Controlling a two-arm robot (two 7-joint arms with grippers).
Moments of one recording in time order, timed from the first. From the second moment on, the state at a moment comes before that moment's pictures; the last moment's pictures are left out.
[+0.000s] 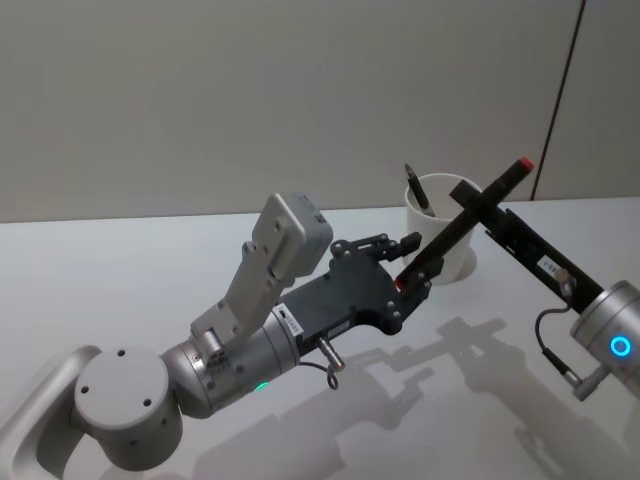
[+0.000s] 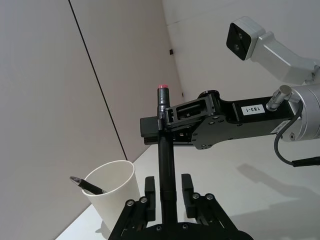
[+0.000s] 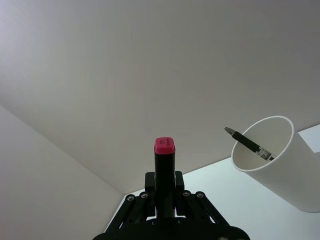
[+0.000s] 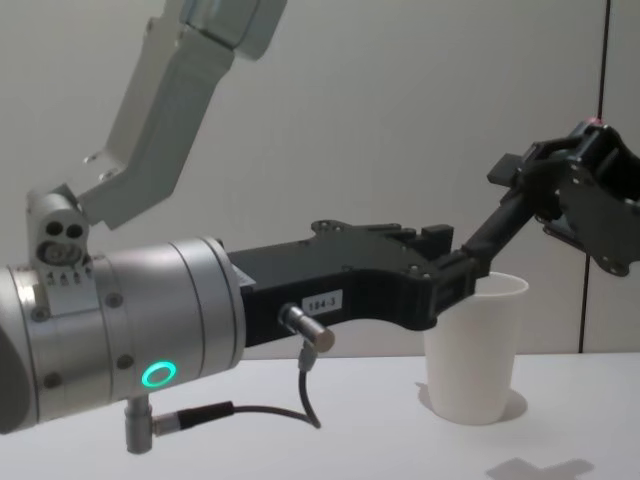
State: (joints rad) left arm -0.19 0.36 0.45 -1.72 -0.26 0.04 -0.50; right arm 0.03 0.36 -0.27 -1.87 1.22 0.23 0.08
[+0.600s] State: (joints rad) left arm -0.19 0.36 0.45 -1.72 -0.26 0.04 -0.50; right arm 0.03 0.36 -0.27 -1.87 1.22 0.23 0.08
